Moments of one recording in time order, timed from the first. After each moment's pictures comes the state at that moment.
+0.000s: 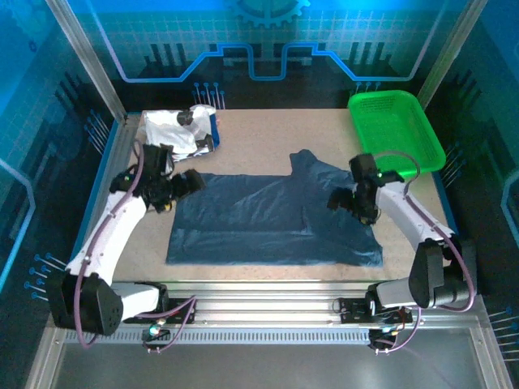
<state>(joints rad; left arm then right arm) -0.07 1.25 1.12 -0.89 0.13 -0.61 0.16 1.40 1.05 -0.93 -0.06 0.52</state>
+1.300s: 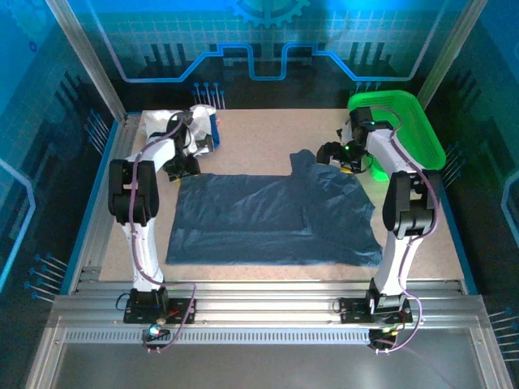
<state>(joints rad) 0.03 2.17 1.63 -0.80 -0.02 -0.33 0.06 1.99 1.66 -0.95 -0.34 0.24</state>
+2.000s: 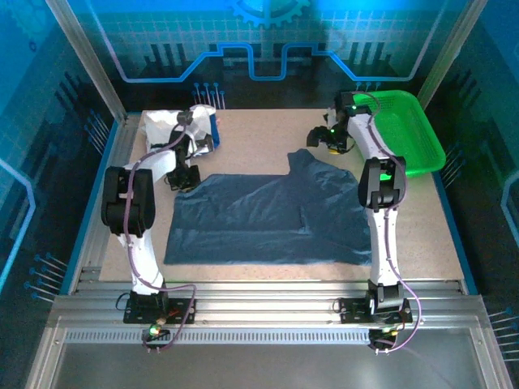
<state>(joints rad) -0.01 2.00 1.37 -0.70 0.03 -0.33 0.09 2.52 2.37 -1.09 -0.32 0.21</state>
